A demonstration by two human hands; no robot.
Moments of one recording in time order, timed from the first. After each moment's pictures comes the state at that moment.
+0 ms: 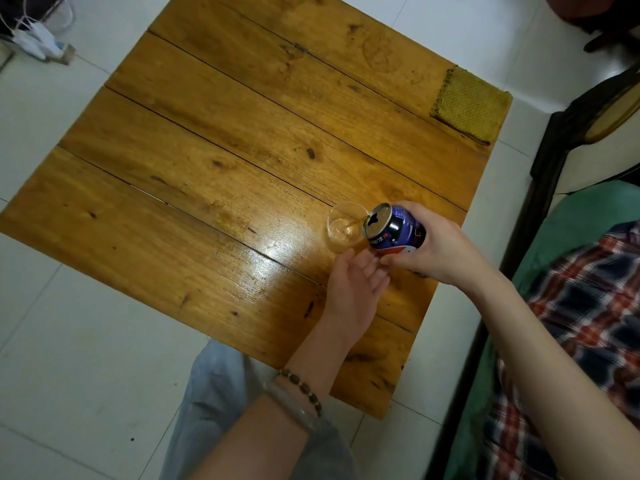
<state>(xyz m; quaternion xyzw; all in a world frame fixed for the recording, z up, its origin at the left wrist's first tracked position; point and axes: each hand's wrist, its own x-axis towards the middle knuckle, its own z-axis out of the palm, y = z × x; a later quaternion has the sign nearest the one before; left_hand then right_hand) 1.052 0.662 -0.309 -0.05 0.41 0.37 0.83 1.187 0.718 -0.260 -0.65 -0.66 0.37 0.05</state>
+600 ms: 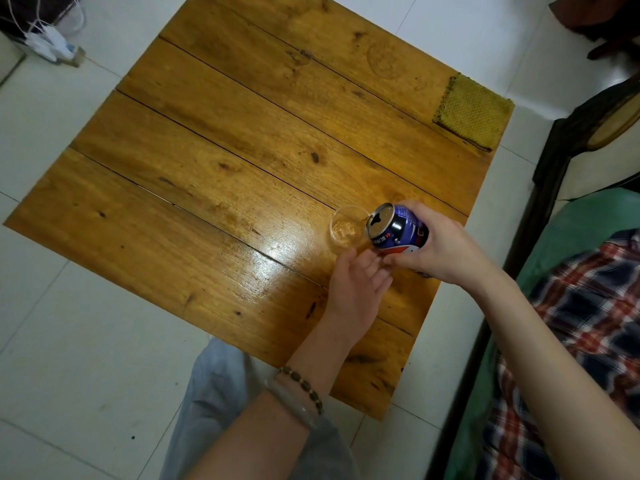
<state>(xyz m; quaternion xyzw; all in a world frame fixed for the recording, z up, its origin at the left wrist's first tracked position) 1.051 0.668 -0.291 -0.06 0.40 0.37 0.84 1.188 0.723 -0.252 -0.65 -0.67 0.36 0.04</state>
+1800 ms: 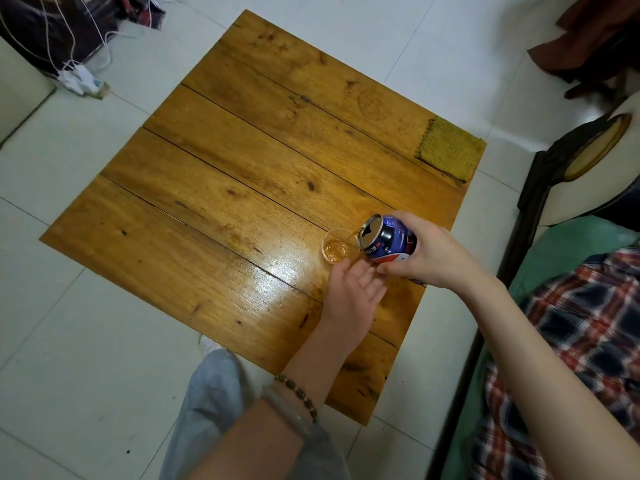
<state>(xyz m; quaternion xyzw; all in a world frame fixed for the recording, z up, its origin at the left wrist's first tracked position) 1.057 0.669 -0.240 -0.06 0.40 0.40 0.82 1.185 0.730 -0.190 -0.62 -0.69 0.36 0.04</state>
